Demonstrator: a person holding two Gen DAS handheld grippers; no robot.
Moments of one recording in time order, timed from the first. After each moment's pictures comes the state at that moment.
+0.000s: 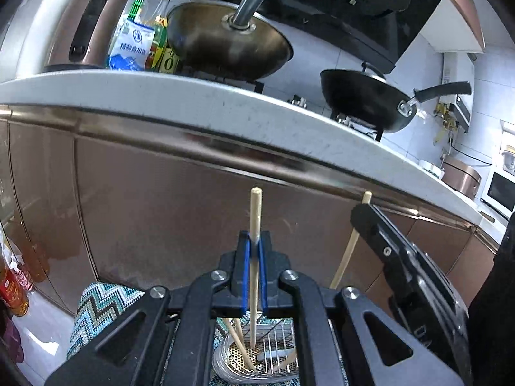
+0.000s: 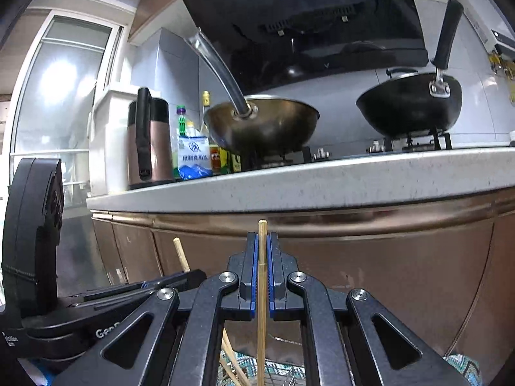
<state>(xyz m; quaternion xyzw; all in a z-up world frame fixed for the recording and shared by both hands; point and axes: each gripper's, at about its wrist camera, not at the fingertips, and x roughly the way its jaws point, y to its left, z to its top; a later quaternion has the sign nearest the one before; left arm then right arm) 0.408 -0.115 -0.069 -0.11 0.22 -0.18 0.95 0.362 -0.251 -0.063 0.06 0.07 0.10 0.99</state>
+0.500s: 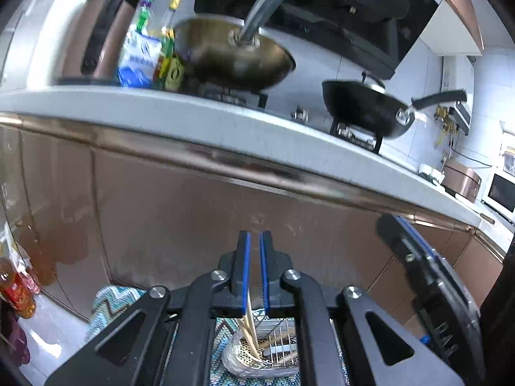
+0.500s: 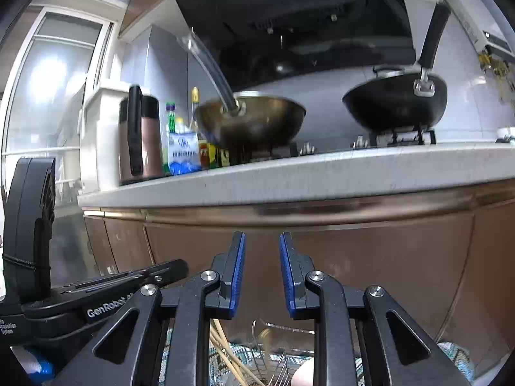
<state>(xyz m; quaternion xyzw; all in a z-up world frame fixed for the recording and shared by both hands) 0.381 -0.094 -0.043 -0.11 0.21 -0.17 0.96 0.328 -0.254 -0.042 0.06 0.06 0.07 0.99</state>
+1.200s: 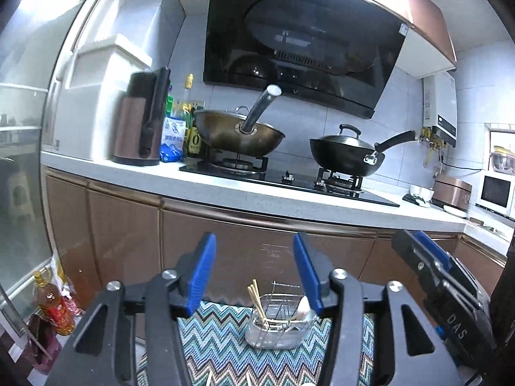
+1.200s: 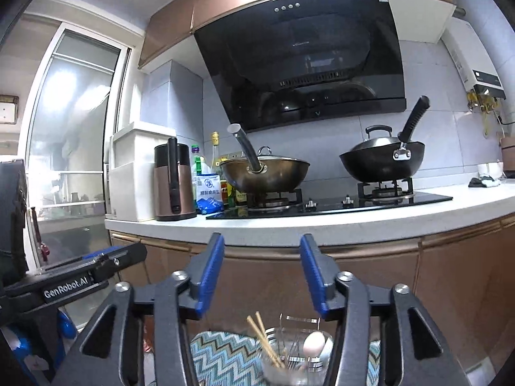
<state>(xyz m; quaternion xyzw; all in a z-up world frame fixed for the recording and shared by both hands) 0.194 -0.046 0.050 -0.07 0.12 -0.12 0.98 0.164 -0.228 0.035 0.05 0.03 0.07 1.00</state>
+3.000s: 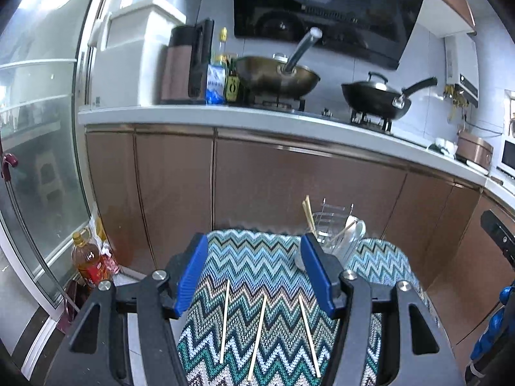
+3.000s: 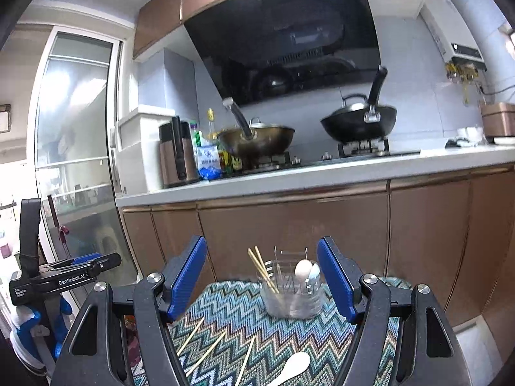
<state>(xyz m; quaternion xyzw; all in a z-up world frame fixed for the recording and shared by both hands) 0.148 0.012 -0.023 -0.04 0.23 -0.07 0.97 0.081 -0.257 -0.011 0.08 0.11 0.06 0.99</state>
